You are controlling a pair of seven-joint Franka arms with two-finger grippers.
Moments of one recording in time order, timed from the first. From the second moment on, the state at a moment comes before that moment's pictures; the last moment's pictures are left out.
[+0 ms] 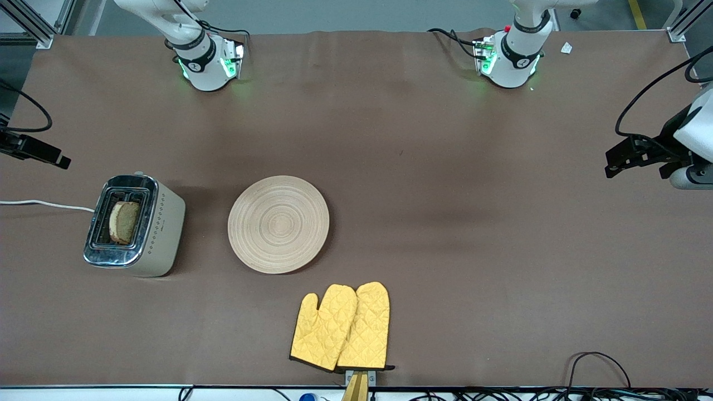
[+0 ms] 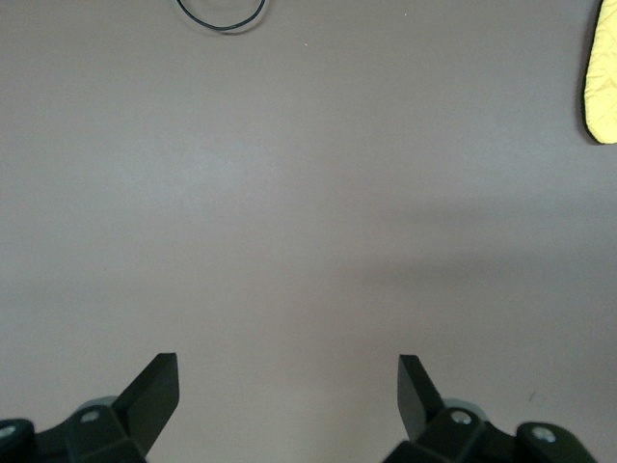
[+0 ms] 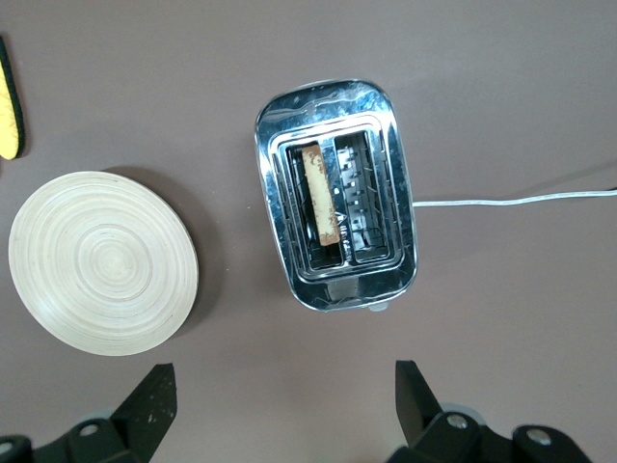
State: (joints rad) left arm -0.04 0.14 -0.06 -1.39 0.03 1.57 -0.04; right arm -0.03 0.08 -0.09 -1.49 0.07 1.49 0.12
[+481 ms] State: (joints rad) left arm -0.04 0.14 -0.06 -1.39 0.03 1.57 -0.04; right arm -0.04 0.01 -0.05 -1.56 0.05 1.53 0.04
